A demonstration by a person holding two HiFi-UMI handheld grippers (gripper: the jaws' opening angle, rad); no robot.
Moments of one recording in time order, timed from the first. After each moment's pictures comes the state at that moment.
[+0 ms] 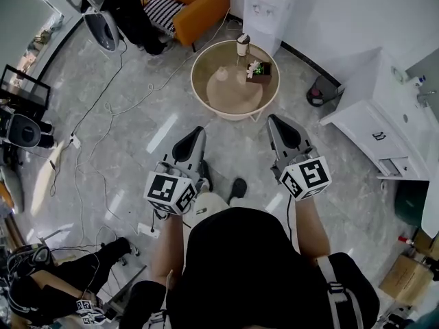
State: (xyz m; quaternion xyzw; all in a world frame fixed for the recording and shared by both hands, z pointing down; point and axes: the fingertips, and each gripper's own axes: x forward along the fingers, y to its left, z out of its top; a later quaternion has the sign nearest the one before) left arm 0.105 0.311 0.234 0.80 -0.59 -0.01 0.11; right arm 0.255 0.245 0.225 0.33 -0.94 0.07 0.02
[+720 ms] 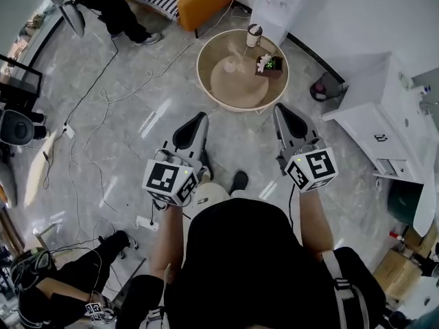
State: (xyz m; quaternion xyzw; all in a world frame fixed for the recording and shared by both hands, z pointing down) left arm 0.018 0.268 0.246 0.80 -0.58 -0.02 0.12; right arm 0.170 0.202 0.239 0.34 -0.94 0.07 0.06
